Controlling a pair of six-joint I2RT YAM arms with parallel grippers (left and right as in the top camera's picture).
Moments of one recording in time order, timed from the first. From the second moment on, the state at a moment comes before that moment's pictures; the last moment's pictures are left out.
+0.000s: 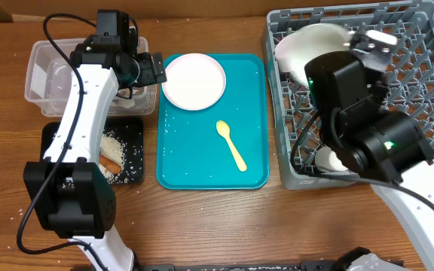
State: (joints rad) left arm -0.04 1.91 1.72 -0.91 0.07 -0.26; right arm 0.51 1.34 1.59 -1.01 0.84 0.58
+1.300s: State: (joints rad) left arm -0.04 1.91 1.72 -0.91 0.07 -0.26; right arm 0.39 2.00 1.56 -1.05 1.24 0.37
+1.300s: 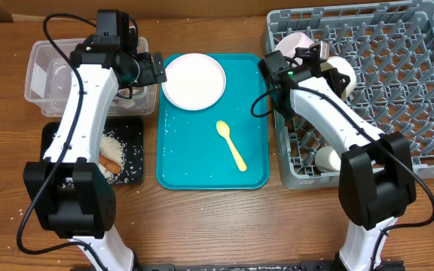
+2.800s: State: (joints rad) left arm -0.04 1.91 1.72 -0.91 0.07 -0.26; right arm 0.56 2.26 1.84 -0.56 0.13 0.63
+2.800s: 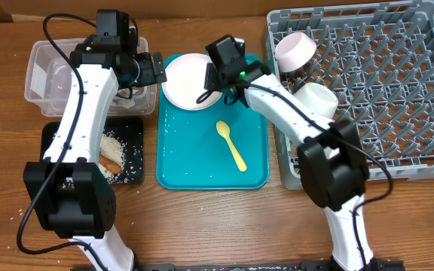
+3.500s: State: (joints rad) left arm -0.04 1.91 1.72 -0.91 0.07 -0.26; right arm 0.55 2.36 1.85 -0.61 0.11 0.74
